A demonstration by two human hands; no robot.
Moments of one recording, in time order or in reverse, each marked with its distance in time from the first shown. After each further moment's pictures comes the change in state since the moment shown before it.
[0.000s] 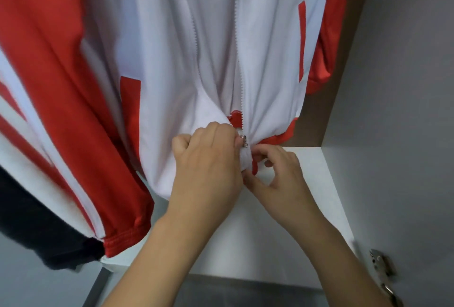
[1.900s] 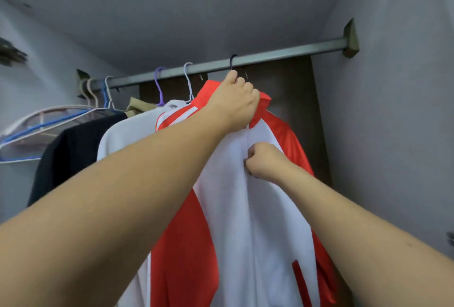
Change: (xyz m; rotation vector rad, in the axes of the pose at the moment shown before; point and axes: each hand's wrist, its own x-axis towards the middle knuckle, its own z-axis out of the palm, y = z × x) left_hand 0.396 0.098 -0.283 1.045 0.361 0.636; right_hand 0.263 -0.323 -0.182 -0.443 0.117 -0.146
